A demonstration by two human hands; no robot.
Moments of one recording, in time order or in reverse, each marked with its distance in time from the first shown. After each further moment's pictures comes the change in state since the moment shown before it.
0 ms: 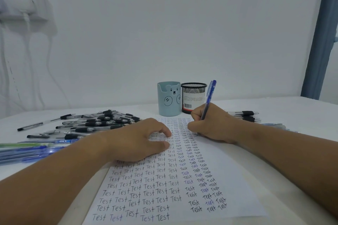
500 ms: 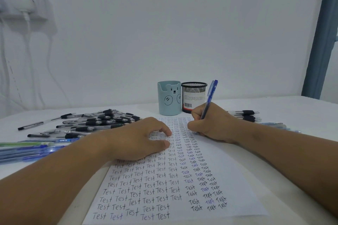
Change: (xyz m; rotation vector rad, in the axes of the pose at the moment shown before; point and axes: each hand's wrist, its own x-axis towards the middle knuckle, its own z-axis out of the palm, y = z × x) left_hand 0.000 0.000 0.000 -0.012 0.016 0.005; right_hand -0.001 0.000 0.001 0.011 0.000 0.002
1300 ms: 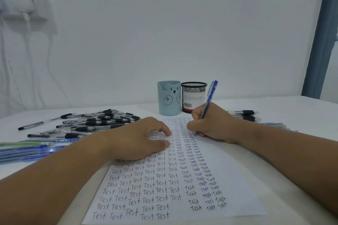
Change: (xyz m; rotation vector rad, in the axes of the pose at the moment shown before) left_hand 0.001 -0.002 0.001 -0.015 0.014 -0.004; right_hand -0.005 -0.008 0.000 0.072 -0.012 0.080
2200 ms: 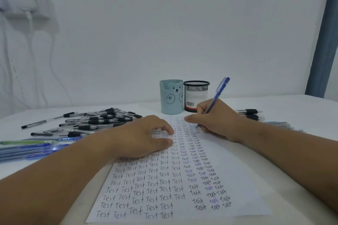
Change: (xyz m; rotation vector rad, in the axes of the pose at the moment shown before) left_hand 0.002 -0.001 0.000 0.003 0.021 0.005; right_hand -0.004 -0.008 0.001 0.081 0.081 0.063
